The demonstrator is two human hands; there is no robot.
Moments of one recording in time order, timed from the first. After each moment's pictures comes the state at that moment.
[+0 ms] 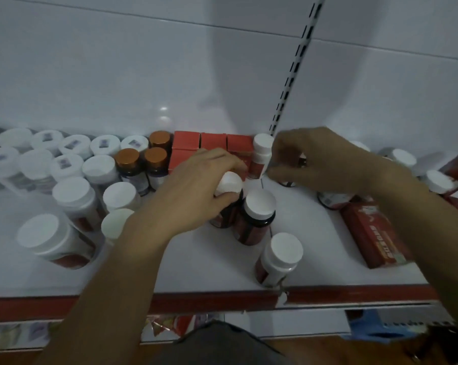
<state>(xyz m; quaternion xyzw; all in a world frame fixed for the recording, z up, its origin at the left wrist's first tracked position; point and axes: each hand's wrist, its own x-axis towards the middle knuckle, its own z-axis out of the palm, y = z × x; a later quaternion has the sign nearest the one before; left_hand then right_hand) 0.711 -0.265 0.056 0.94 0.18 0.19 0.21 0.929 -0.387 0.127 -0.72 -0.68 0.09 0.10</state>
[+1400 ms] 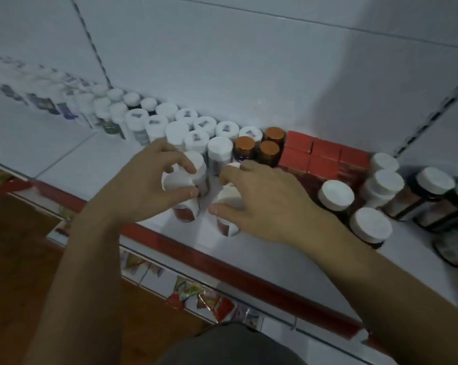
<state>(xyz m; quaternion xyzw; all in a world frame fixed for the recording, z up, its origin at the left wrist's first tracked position) 0.493 -0.240 0.058 0.84 0.46 0.19 0.21 0.721 -0.313 0.076 -0.58 -0.81 0.04 0.08</state>
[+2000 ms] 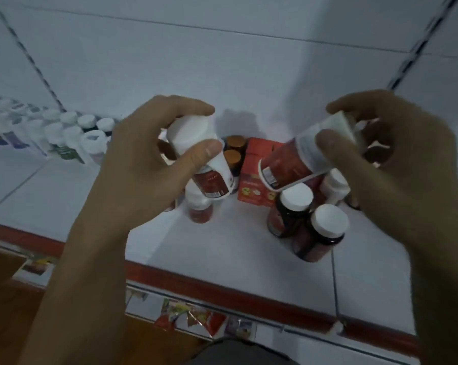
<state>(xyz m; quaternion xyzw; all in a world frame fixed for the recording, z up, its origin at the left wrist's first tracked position) 0.583 -0.264 0.125 0.81 0.32 0.43 0.24 0.827 -0.389 0.148 -0.67 -0.59 -0.03 0.45</state>
